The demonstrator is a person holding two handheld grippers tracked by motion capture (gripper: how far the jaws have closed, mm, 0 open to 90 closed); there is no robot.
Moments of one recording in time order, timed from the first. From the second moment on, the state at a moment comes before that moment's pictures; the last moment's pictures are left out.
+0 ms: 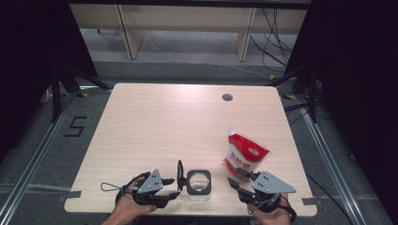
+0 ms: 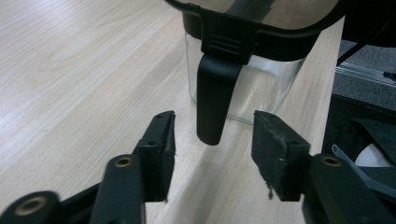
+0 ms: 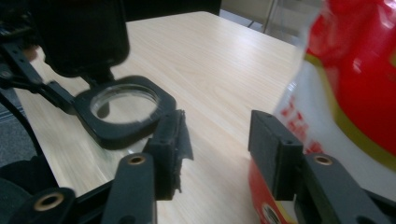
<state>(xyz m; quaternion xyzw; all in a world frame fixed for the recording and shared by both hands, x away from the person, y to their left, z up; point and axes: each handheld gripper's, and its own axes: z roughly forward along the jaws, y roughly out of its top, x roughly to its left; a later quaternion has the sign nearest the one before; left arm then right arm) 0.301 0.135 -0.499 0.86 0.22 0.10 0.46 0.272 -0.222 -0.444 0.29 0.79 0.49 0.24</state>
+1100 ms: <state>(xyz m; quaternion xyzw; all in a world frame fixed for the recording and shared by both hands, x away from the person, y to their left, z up) 0.295 0.147 -0.499 0.85 0.27 0.10 0.45 0.270 -0.273 -0.472 0.40 0.75 0.48 0.23</state>
